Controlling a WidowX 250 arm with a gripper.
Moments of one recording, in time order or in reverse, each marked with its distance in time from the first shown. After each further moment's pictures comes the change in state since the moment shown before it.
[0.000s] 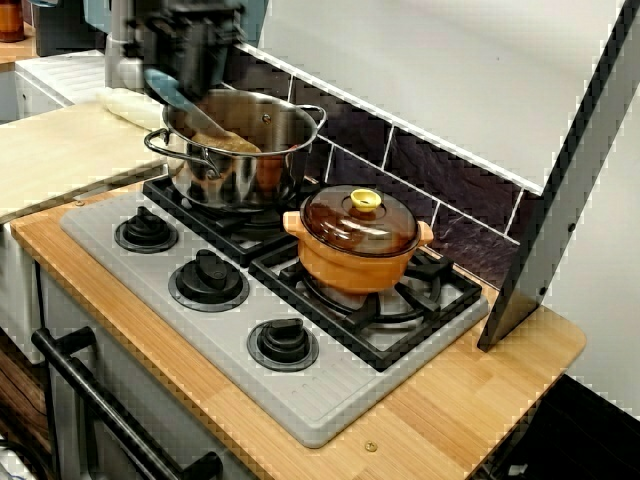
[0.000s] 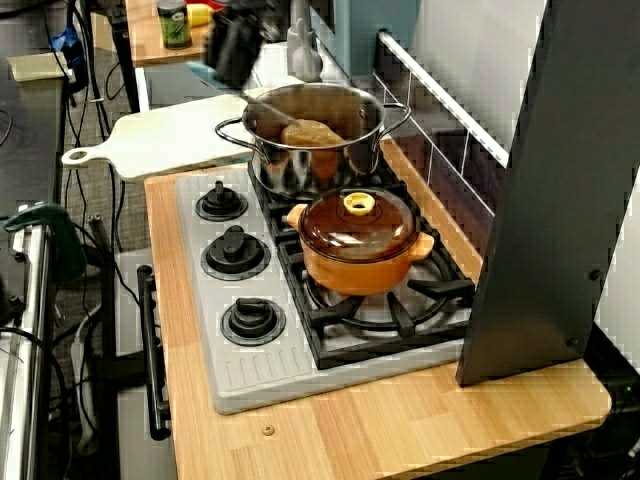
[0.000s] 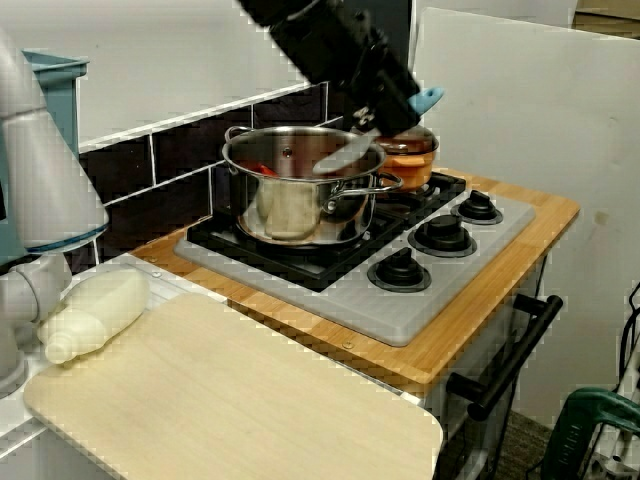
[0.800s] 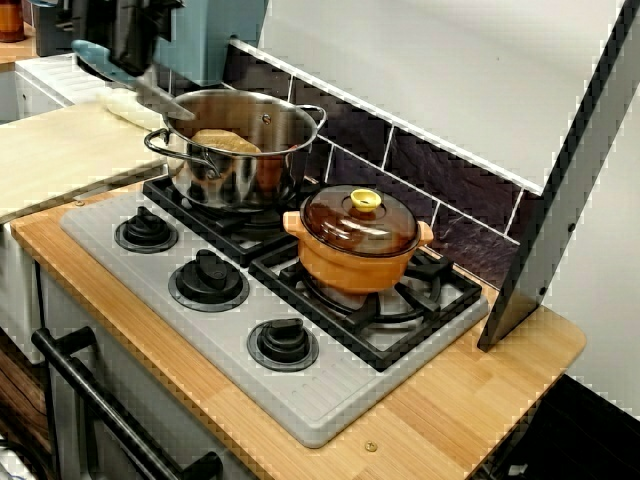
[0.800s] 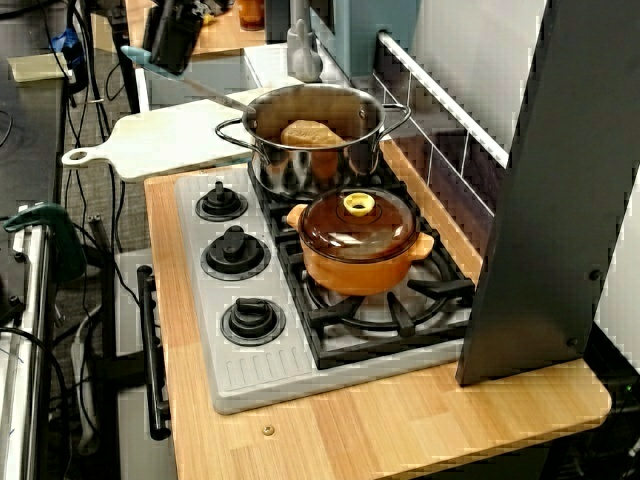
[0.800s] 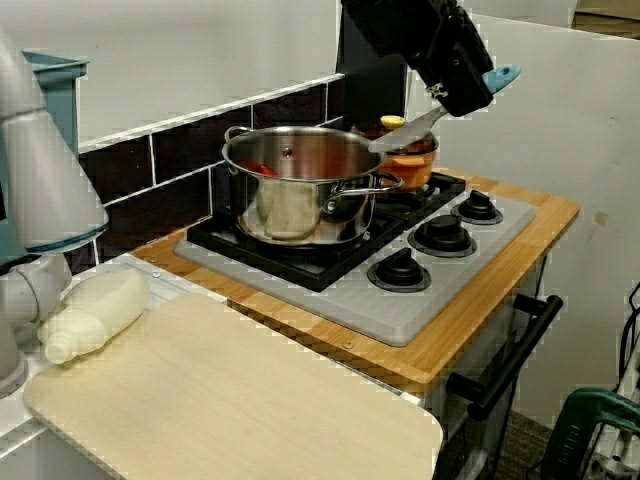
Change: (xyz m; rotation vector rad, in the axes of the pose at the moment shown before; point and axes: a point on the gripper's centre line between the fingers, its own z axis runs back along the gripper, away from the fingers) arm -0.043 0.005 -0.008 0.012 -0.008 -0.056
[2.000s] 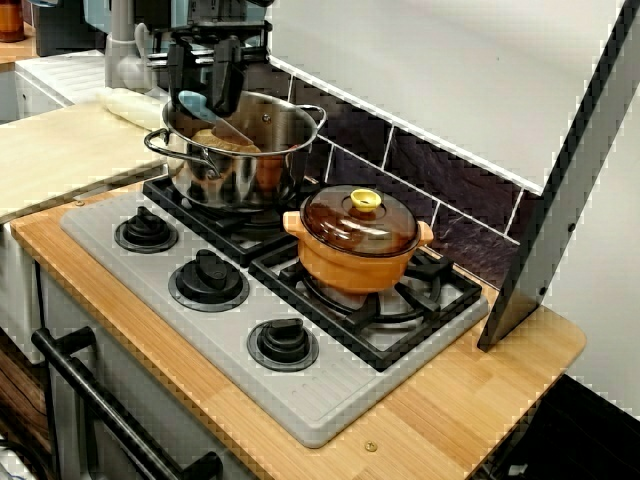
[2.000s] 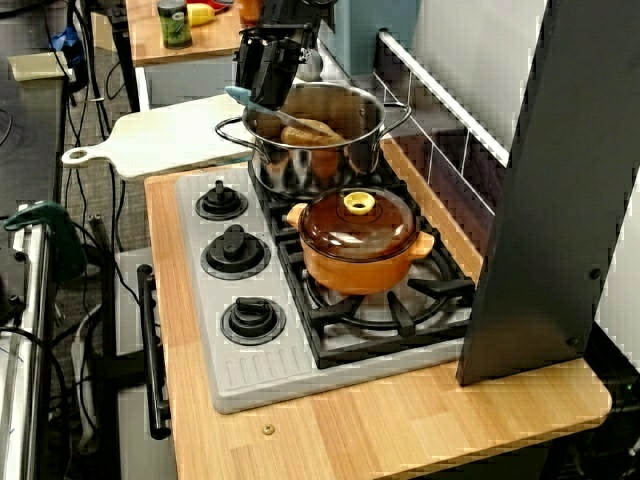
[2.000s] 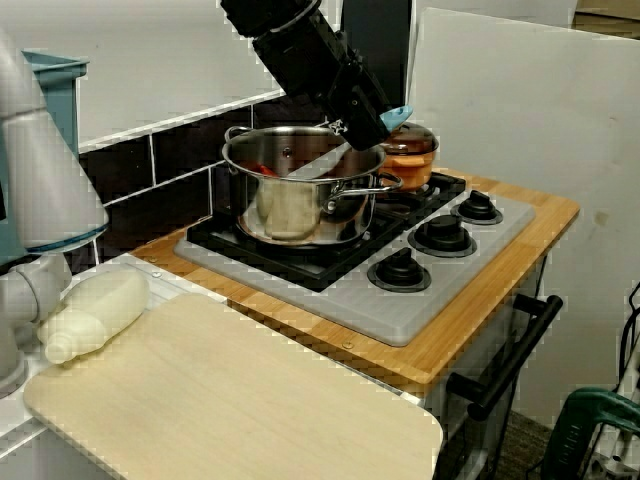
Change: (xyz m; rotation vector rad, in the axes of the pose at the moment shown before) arm 0.081 -0.013 -0.003 0.026 -0.051 0.102
